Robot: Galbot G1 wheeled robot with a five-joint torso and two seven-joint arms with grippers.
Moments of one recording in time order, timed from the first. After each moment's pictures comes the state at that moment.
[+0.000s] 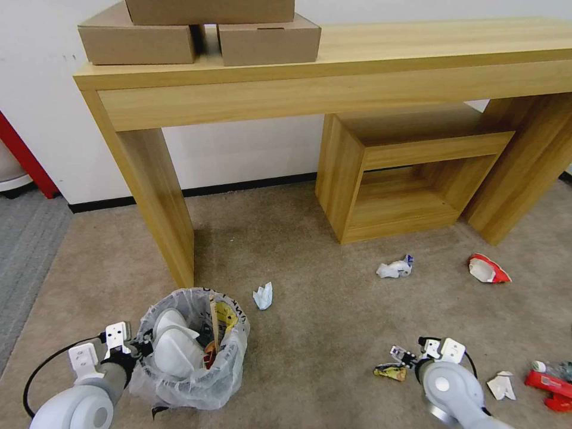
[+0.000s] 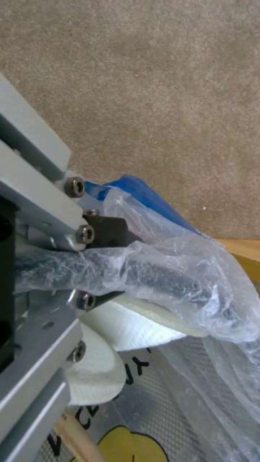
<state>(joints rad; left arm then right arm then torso) 1.62 -1.26 -0.80 -2.09 -0.68 0.66 -0.22 -1.37 1.07 0.32 1.73 1.28 -0.40 0.81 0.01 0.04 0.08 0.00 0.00</state>
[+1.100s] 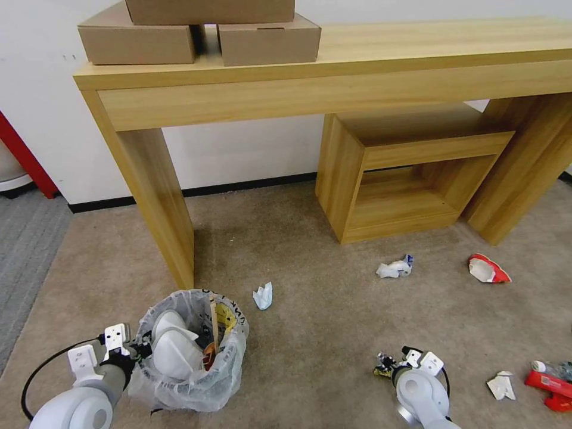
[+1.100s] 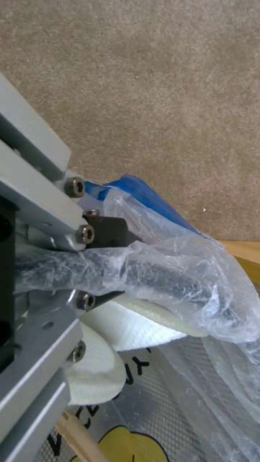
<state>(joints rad) 1.63 -1.26 -0.80 -2.09 -0.68 0.66 -0.22 -1.34 1.28 0.41 1.54 1.15 -0.33 0.72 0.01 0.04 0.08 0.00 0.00</state>
